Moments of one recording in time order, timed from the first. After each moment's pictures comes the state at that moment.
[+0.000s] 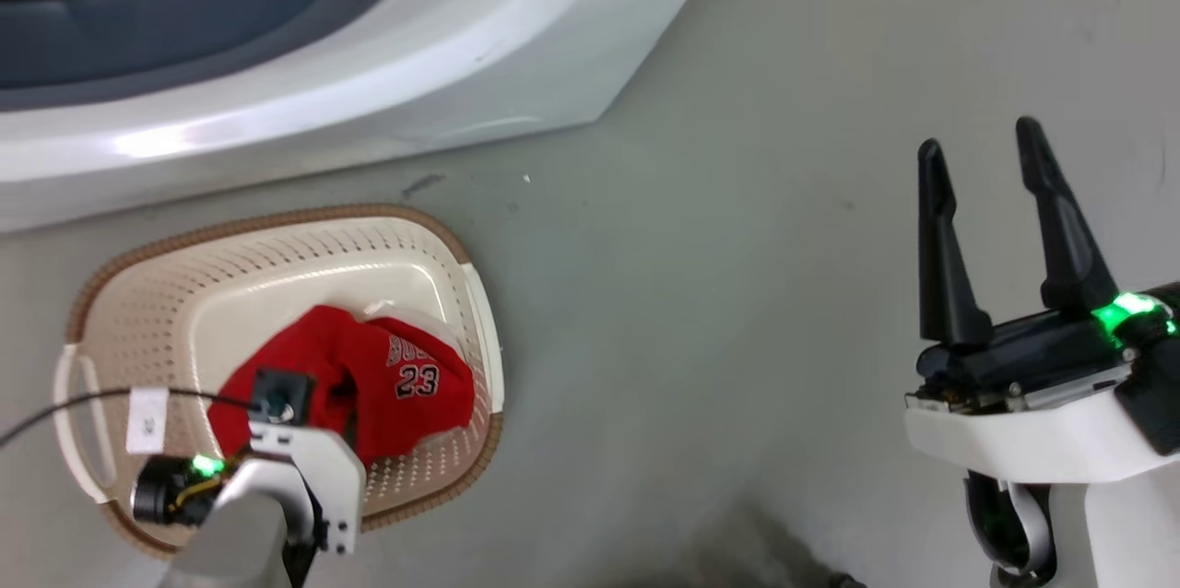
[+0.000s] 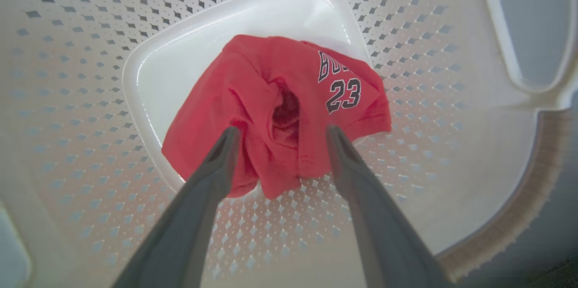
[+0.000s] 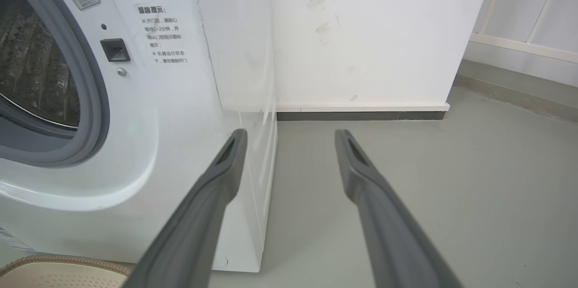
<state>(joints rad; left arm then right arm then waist) -0.64 0.27 -0.57 1.28 -0.47 -0.05 -0.23 -0.20 -0.05 0.09 -0.21 0.14 0.13 -0.26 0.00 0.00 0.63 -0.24</state>
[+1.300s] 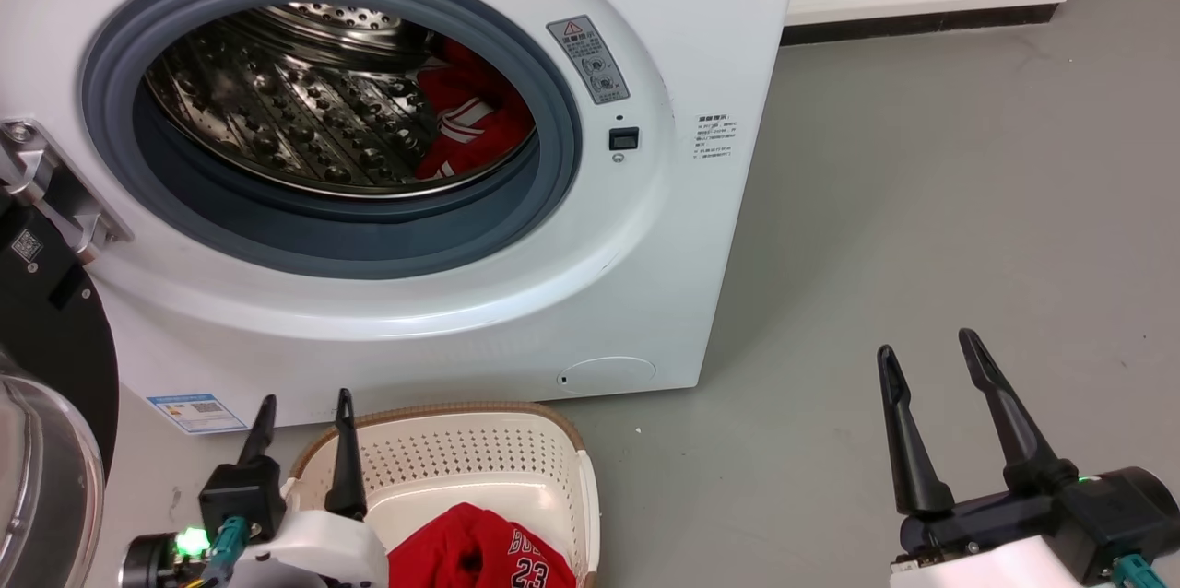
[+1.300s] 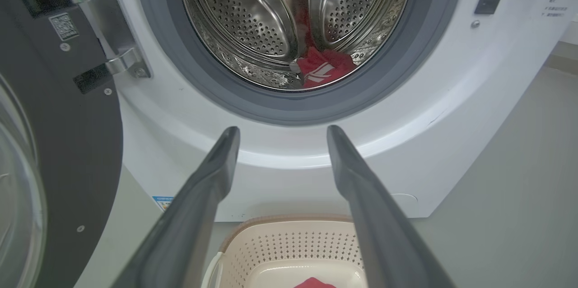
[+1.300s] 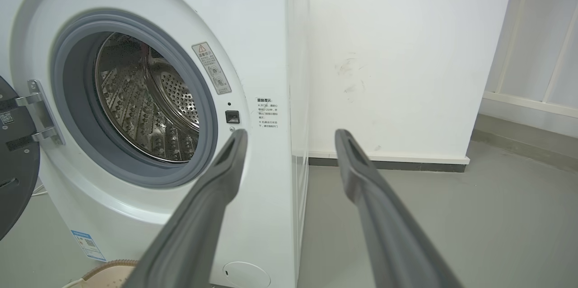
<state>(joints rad) -0.06 0.17 -0.10 0.31 -0.20 0.11 -0.26 0.09 -0.05 0.08 -0.15 0.07 0.13 -0.26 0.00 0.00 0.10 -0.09</state>
